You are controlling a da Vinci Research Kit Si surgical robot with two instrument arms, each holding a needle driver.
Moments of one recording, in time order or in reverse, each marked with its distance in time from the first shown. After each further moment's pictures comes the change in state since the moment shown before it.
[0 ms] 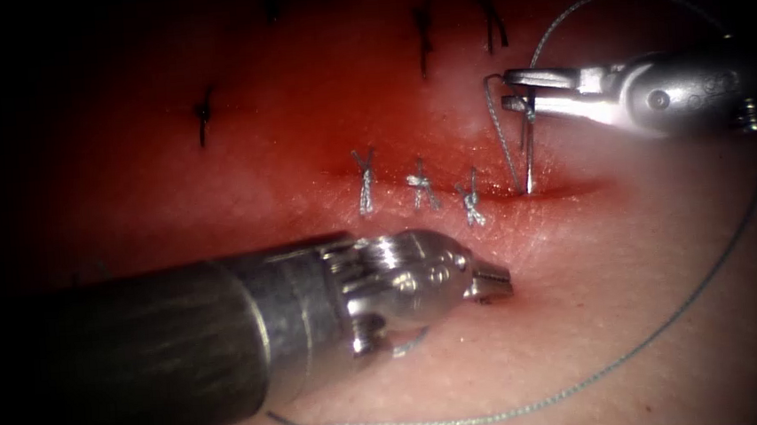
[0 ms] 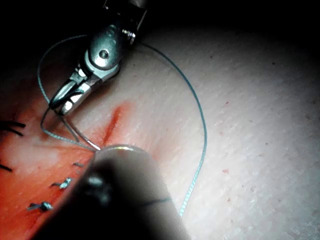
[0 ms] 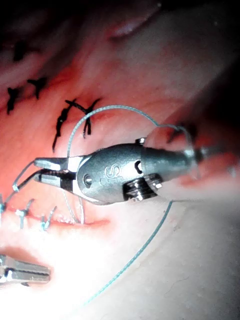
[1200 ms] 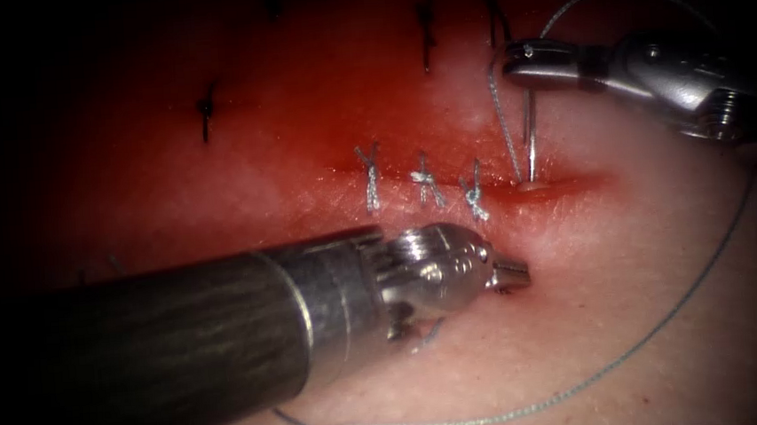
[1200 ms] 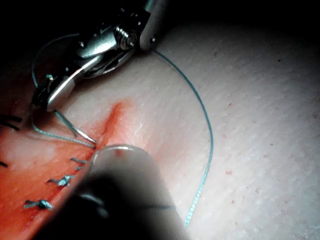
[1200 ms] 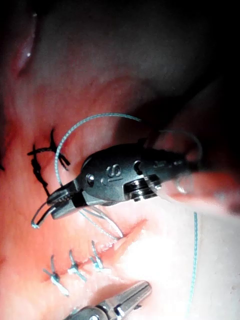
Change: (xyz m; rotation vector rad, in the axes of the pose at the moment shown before) right arm -0.002 0.002 0.000 -0.055 -0.065 0.622; left arm -0.001 -0.001 0.004 0.010 0.000 0.008
